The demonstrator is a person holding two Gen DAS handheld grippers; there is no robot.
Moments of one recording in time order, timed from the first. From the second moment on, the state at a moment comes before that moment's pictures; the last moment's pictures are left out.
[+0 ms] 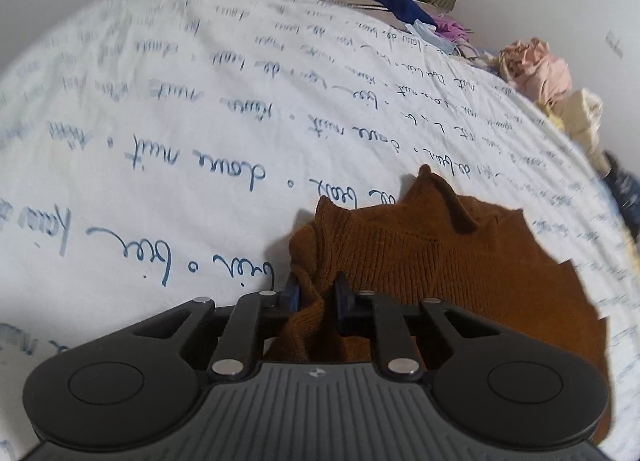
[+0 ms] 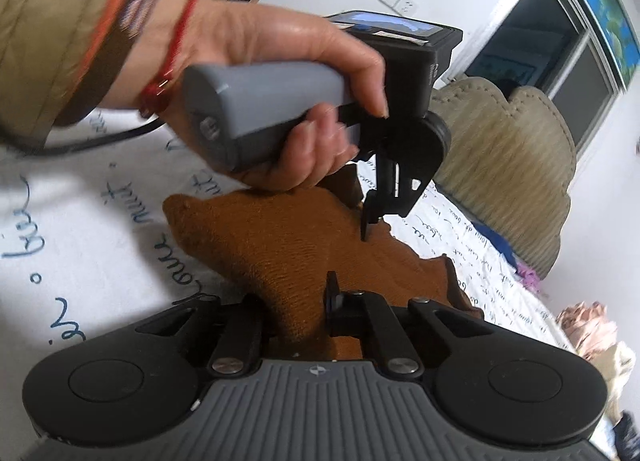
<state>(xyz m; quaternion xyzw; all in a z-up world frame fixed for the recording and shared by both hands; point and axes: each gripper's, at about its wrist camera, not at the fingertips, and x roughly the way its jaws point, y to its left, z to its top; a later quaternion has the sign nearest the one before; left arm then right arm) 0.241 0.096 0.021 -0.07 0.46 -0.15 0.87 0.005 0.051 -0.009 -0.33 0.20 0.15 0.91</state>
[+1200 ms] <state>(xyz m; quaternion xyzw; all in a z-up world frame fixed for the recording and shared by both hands) 0.180 -0.102 0.101 0.11 0.38 -0.17 0.90 -0.038 -0.116 0.024 -0.20 0.18 0.04 0.96</state>
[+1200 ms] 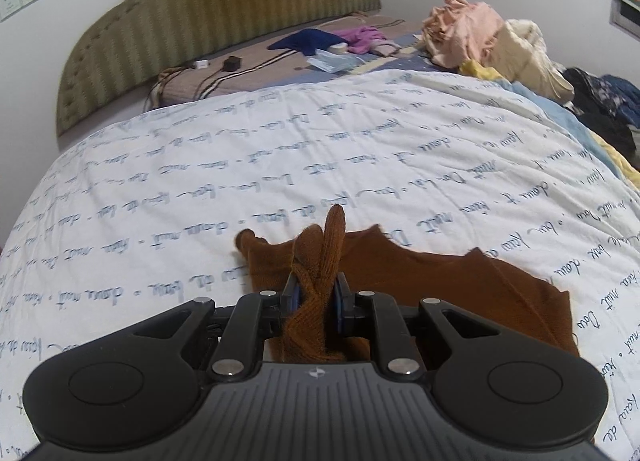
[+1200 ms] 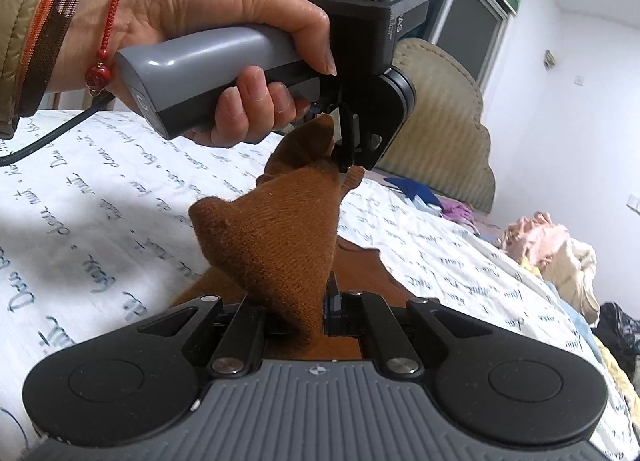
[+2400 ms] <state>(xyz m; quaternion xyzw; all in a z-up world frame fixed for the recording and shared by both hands) 0.165 -0.248 0.052 0.18 0.40 -0.22 0.87 -0.054 -0.215 -0.003 -0.08 0.23 -0.02 0.97</state>
